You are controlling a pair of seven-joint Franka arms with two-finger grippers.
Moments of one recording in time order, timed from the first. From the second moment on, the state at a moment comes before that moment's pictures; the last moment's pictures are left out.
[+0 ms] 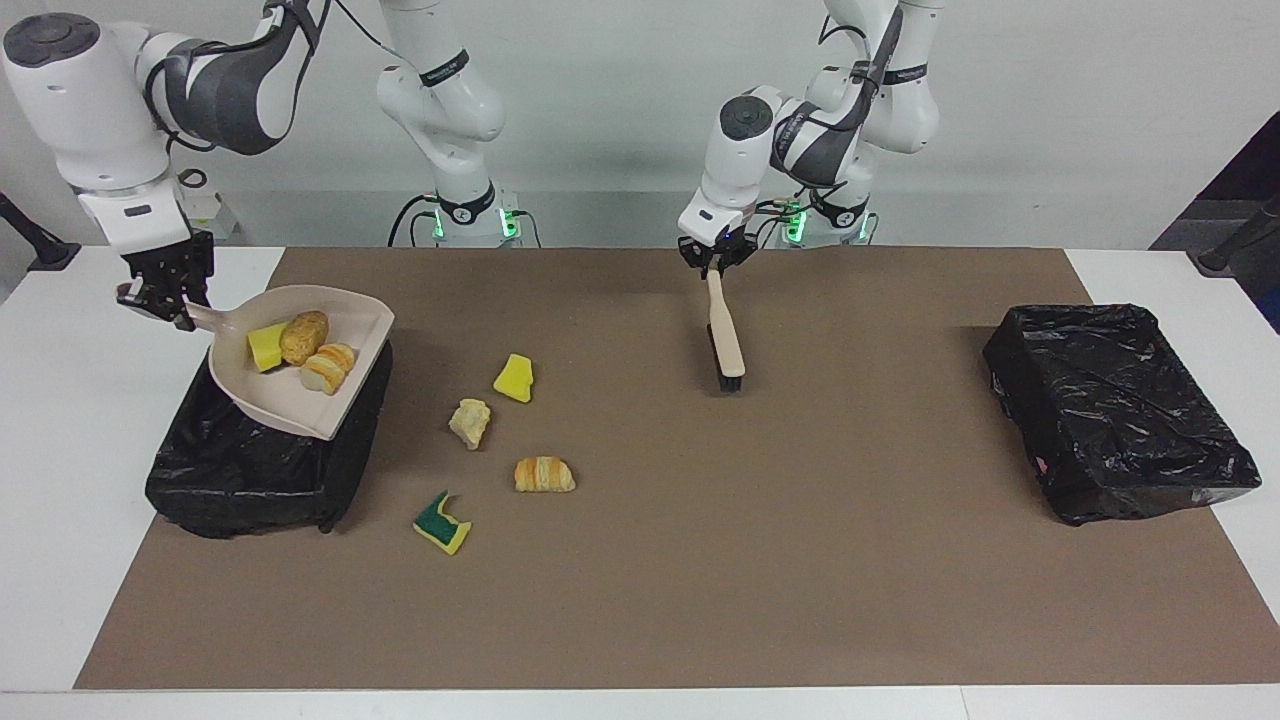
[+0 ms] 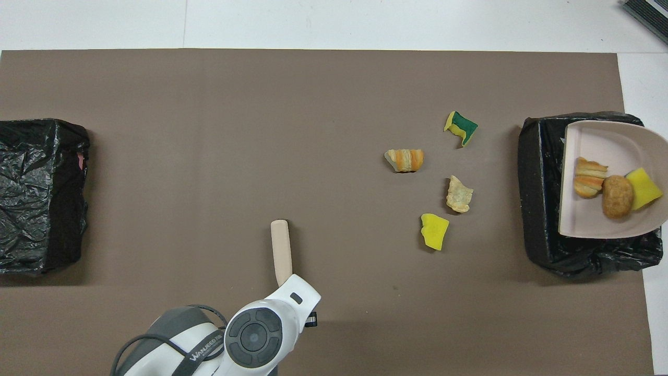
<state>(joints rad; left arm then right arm) -0.73 -0.17 -0.12 -2.50 -0.16 2.24 -0.76 -0.39 -0.02 0.10 -1.84 -0.44 1.93 -1.55</state>
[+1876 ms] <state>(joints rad) -0.73 -0.20 -0.09 -2.49 -0.16 2.19 -0.80 -0.19 -0.02 0.12 -1.88 -1.09 1.72 -1.26</state>
